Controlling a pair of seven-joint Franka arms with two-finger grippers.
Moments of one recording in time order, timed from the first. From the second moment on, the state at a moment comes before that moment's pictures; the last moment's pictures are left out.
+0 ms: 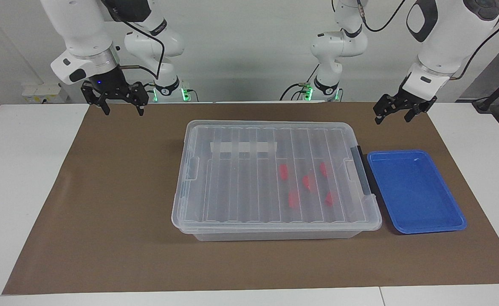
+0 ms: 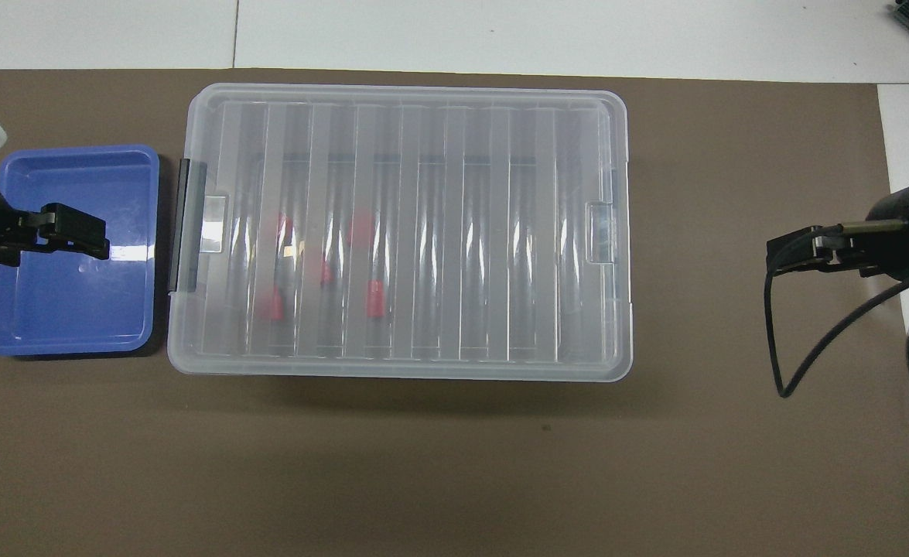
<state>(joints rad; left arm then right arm) -0.02 0.01 -0.06 -1.59 -0.01 1.57 -0.09 -0.02 -0.03 0.10 -1.59 -0.03 1.54 0.12</state>
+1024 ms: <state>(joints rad) -0.02 0.01 -0.06 -1.59 -0.01 1.57 -0.09 -0.02 -0.03 0.10 -1.61 -0.03 1.59 0.12</state>
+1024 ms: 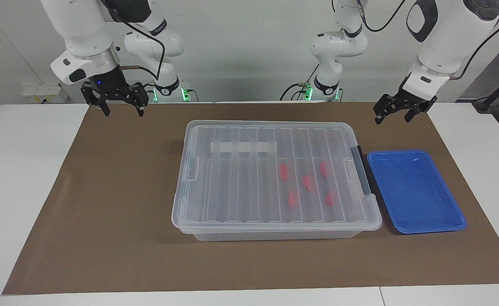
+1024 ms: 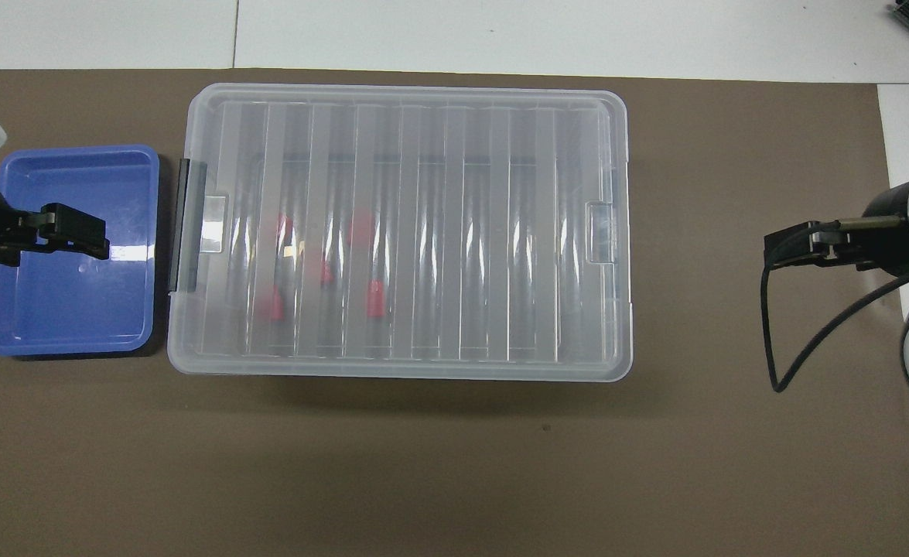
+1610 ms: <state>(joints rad) -0.02 0.01 -0.06 -1.59 -0.01 1.57 -0.09 0.08 0.00 0.11 -1.74 -0.03 1.83 0.28</state>
